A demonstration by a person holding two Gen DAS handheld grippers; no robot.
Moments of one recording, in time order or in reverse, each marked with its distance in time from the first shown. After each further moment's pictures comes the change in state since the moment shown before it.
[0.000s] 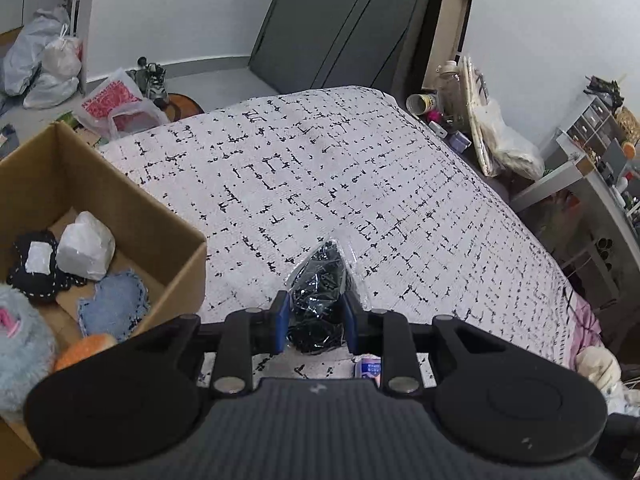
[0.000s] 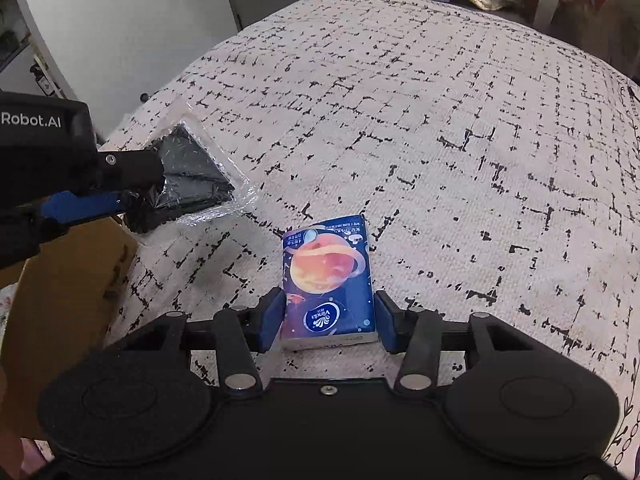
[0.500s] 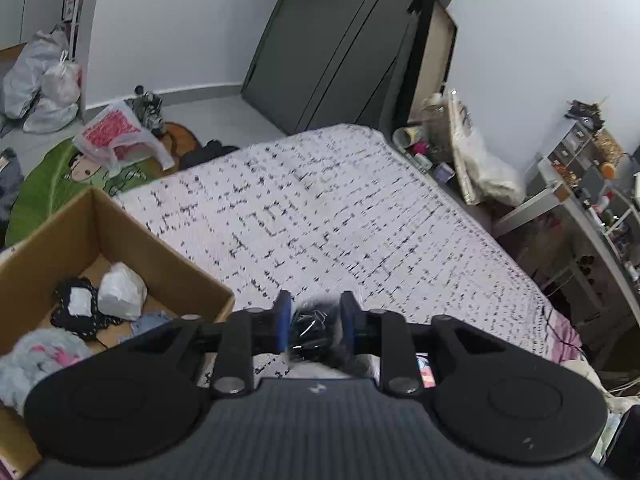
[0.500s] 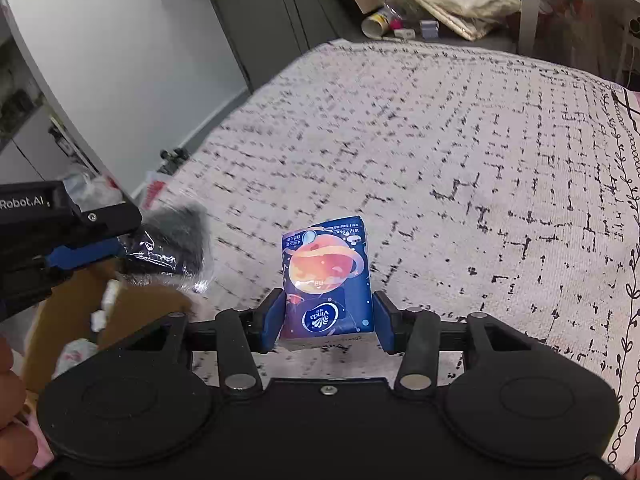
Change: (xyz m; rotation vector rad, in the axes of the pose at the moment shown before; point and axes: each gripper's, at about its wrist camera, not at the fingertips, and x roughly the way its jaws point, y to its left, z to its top) left arm -0.056 0.004 0.026 0.032 -0.075 -0.036; right arm -0.066 -0.011 0.015 0.104 -0.127 0.107
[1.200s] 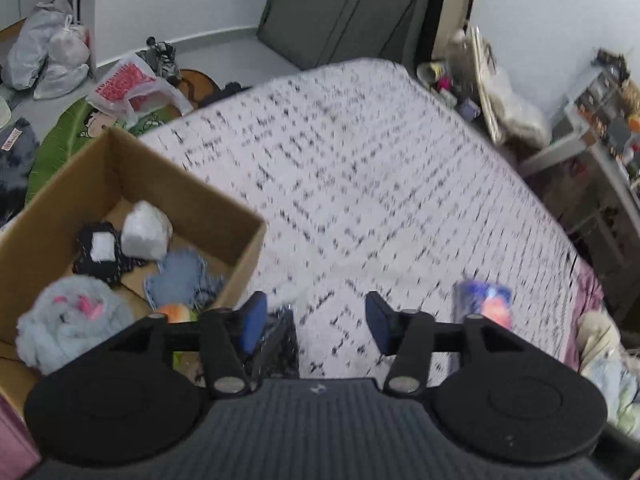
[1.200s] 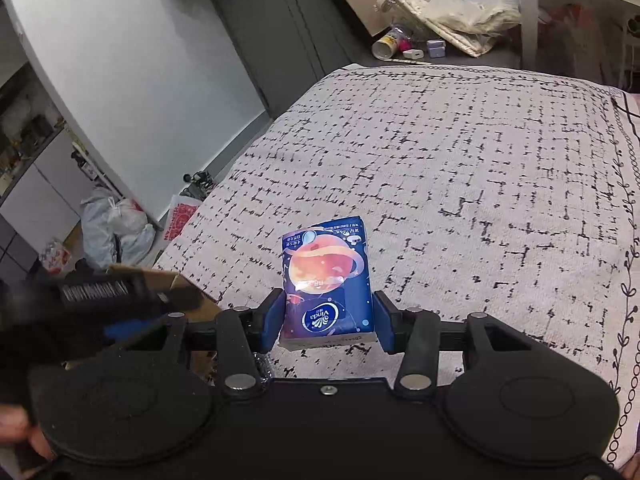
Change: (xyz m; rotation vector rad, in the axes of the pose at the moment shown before) left arm 0.018 0.010 -0.018 0.028 0.215 0.086; right arm -0.025 -0.008 0.005 0.047 -0.044 0.053
